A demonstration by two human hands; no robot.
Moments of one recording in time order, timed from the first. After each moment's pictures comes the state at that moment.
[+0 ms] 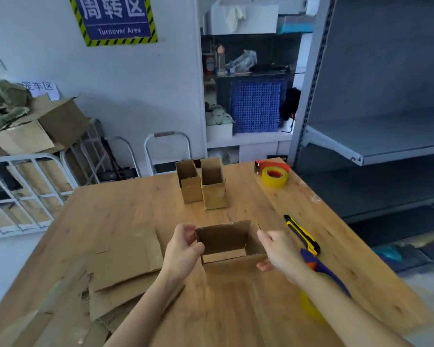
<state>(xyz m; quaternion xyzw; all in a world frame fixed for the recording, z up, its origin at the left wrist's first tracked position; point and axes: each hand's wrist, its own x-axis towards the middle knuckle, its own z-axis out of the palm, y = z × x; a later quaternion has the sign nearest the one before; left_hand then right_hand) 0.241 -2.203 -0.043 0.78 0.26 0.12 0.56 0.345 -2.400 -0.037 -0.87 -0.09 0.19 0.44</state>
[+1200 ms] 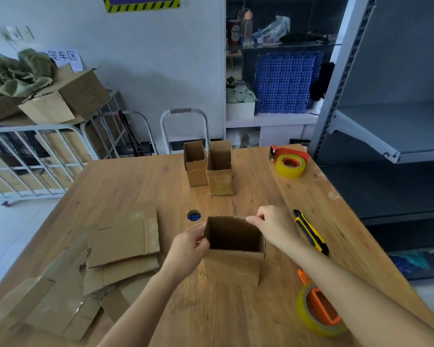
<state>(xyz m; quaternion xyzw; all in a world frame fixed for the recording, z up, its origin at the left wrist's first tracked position) 0.268 -2.223 -0.067 0.89 0.19 0.08 0.41 0.427 -2.380 -0.051 -0.93 -0.27 0.08 0.22</state>
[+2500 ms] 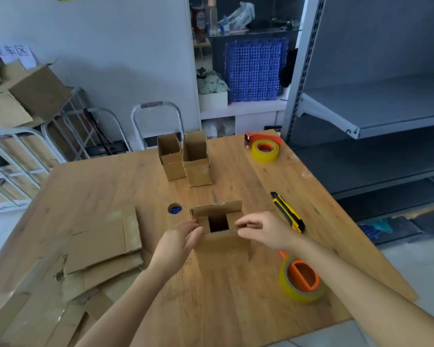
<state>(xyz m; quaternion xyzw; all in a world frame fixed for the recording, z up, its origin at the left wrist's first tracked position) 0.271 -2.233 -0.082 0.93 0.17 0.05 0.32 0.409 -2.443 -0.060 -0.82 -0.34 0.27 0.36</state>
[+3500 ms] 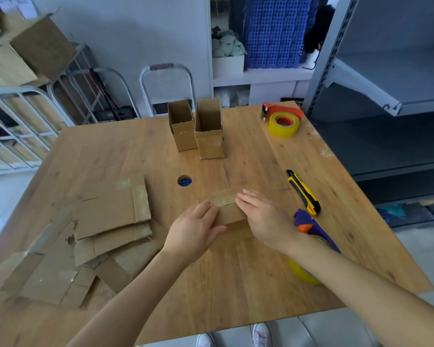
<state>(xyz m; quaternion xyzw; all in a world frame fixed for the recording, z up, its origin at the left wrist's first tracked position) 0.260 -2.242 -0.098 0.99 0.04 0.11 0.09 0.390 -2.409 -0.111 -0.83 -0.51 -0.09 0.19</state>
